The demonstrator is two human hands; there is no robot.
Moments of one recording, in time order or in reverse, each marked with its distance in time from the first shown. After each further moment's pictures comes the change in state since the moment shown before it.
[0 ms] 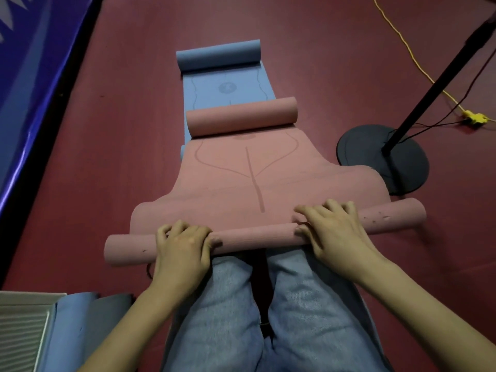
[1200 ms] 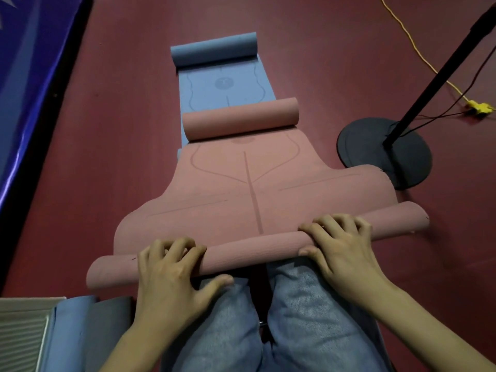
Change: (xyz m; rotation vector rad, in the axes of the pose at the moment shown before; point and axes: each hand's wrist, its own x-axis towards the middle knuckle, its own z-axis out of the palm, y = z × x) left_hand -0.033 0.009 -0.015 -0.029 0.065 0.044; right_hand -0.033 0.008 0.022 0.018 0.089 0.032
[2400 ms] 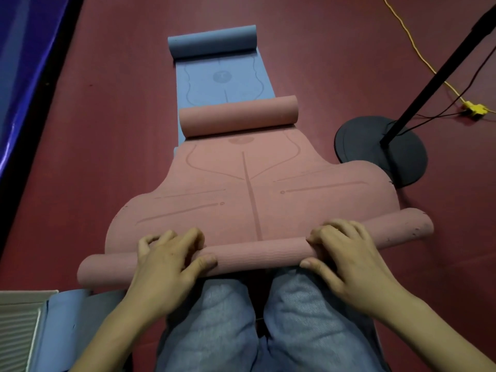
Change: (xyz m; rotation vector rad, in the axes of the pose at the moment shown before) left_hand 0.019 -0.012 -0.010 -0.242 -0.259 -0.087; right_hand -0.013 0.002 -0.025 0.230 -0.094 -0.063
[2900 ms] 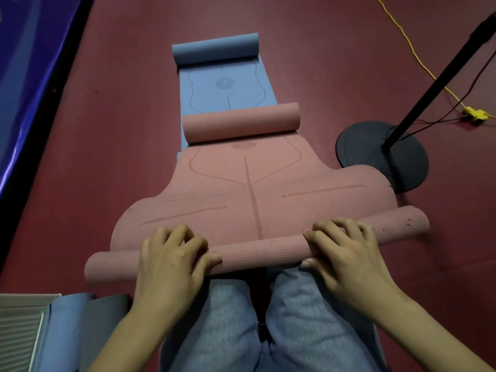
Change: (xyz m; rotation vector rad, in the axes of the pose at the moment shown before) left_hand -0.001 0.015 -0.001 0.205 0.197 0.061; right_hand 0.006 -0.005 0.004 -0.239 0.092 -0.024
